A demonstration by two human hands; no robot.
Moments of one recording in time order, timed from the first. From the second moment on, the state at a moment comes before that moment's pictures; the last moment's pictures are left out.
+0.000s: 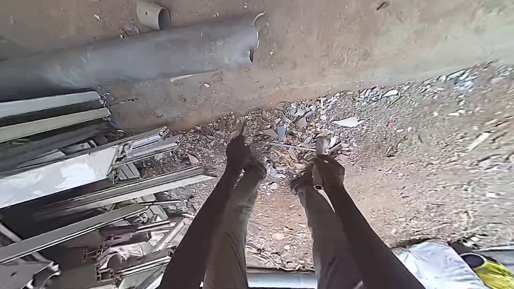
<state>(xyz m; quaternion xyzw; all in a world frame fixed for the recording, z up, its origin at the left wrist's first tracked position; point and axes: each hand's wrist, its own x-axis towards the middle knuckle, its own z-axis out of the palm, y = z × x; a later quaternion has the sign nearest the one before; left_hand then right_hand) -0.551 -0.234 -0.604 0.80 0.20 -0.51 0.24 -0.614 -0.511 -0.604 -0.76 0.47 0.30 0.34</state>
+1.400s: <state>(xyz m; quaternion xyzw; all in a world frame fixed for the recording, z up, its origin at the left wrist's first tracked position) -0.399 -0.017 -0.777 0.88 0.33 -0.34 0.09 -0.481 -0.432 -0.470 -0.78 0.40 0.32 0.36</state>
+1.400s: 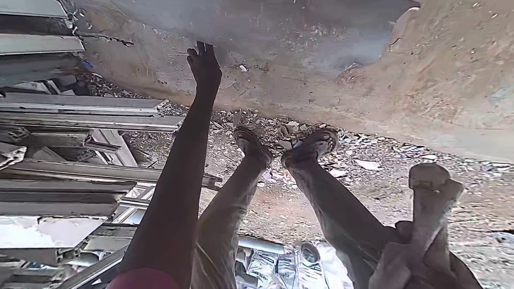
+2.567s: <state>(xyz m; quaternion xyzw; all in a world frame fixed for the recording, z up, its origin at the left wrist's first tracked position) -0.404 -0.229 -0.228 0.59 0.29 -0.42 0.62 -0.327 -0.383 -0.264 -0.50 0.32 0.39 0.70</state>
